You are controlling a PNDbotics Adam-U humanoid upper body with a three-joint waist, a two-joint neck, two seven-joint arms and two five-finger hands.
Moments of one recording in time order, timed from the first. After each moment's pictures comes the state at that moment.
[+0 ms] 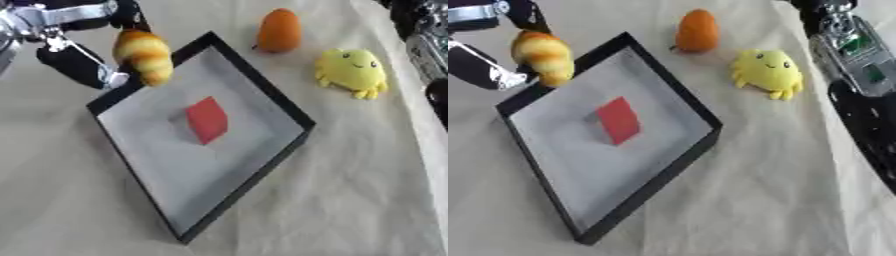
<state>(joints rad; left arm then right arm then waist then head) -1.01 0.64 -0.53 -1.71 -0.44 0.12 -0.77 -0.75 -0.67 0.16 -1.44 -0.35 0.24 -0.19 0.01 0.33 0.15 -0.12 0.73</state>
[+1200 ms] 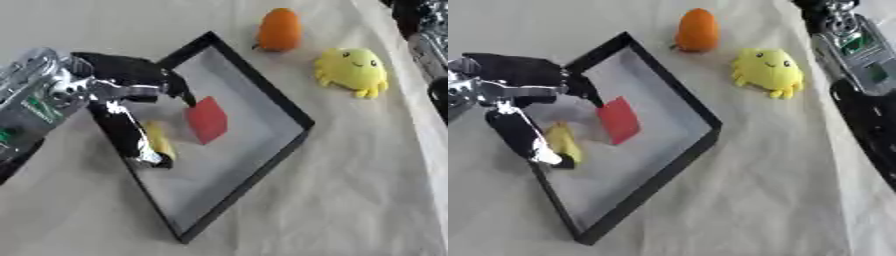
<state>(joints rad) -0.95 0.65 -0.60 -1.78 -0.48 0.09 -0.80 -0.75 -0.67 0.17 -1.44 -0.34 0.24 -0.18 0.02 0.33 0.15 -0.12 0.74</state>
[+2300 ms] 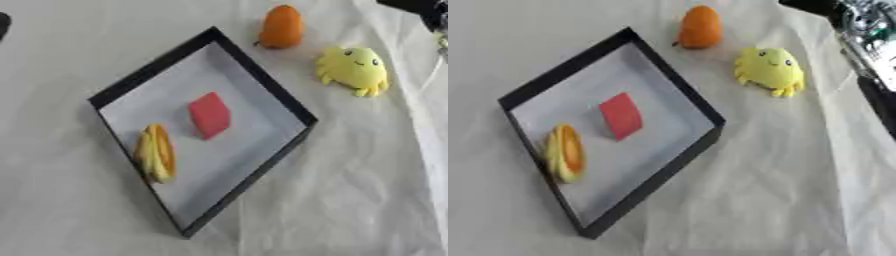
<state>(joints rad) -0.48 0.83 -0.06 -1.99 -0.19 0.35 -0.12 -0.66 -0.89 0.16 -1.51 -0.09 0.24 0.12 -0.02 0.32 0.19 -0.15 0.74</state>
